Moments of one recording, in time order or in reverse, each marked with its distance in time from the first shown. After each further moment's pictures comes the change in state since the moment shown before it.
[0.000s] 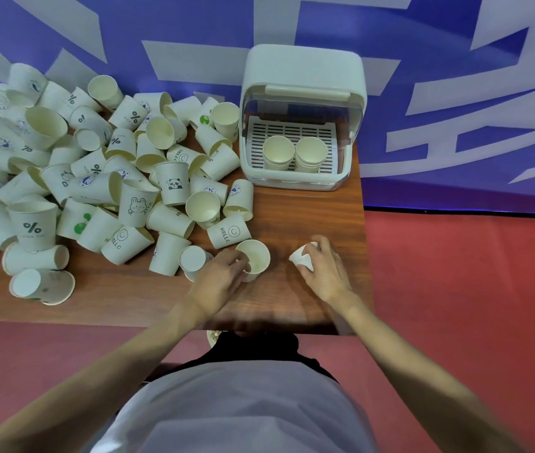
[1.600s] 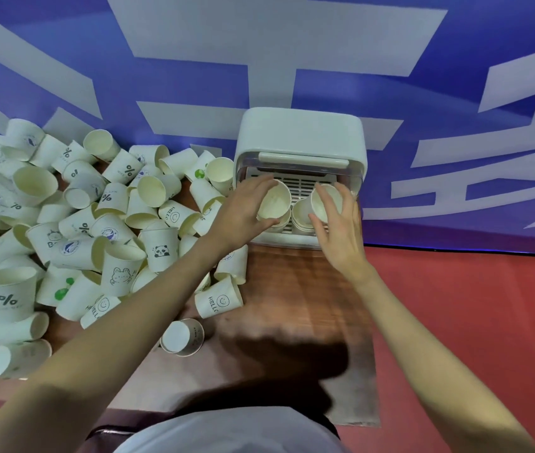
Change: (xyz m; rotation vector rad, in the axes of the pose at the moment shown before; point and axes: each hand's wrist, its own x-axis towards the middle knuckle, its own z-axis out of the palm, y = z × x) left_hand 0.232 -0.019 -0.077 0.010 0.208 0.045; right_hand 0.165 0.001 -0.114 0.133 0.474 -0.199
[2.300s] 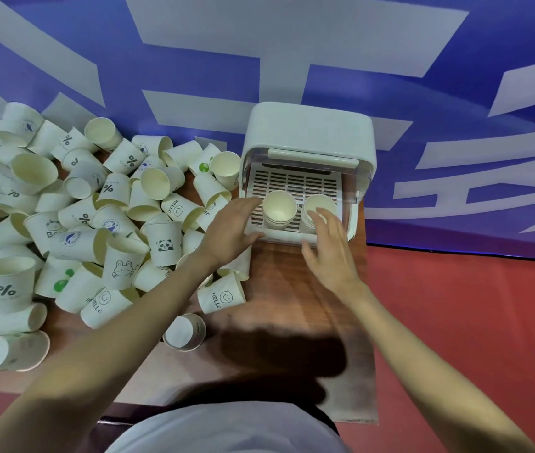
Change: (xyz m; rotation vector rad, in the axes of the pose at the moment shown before) left_hand -0.040 -0.032 0.013 0.002 -0.061 -0.078; right_hand -0.031 -0.016 0.018 -0.003 -0.194 -0.012
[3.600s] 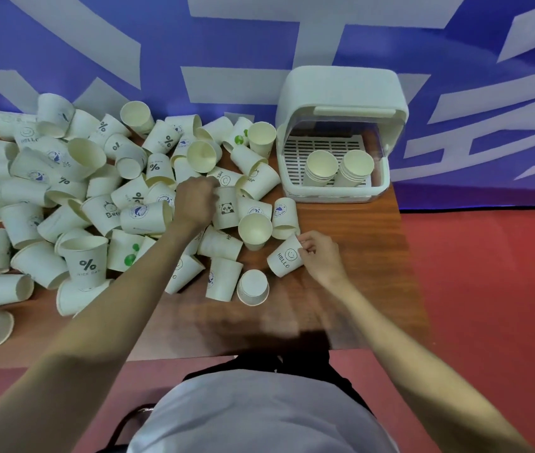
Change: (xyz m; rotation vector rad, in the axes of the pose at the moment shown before) left_hand -0.083 -0.111 -0.090 0.222 -0.026 -0.243; right_hand -0.078 -0.139 0.086 0.287 -0.087 0.532
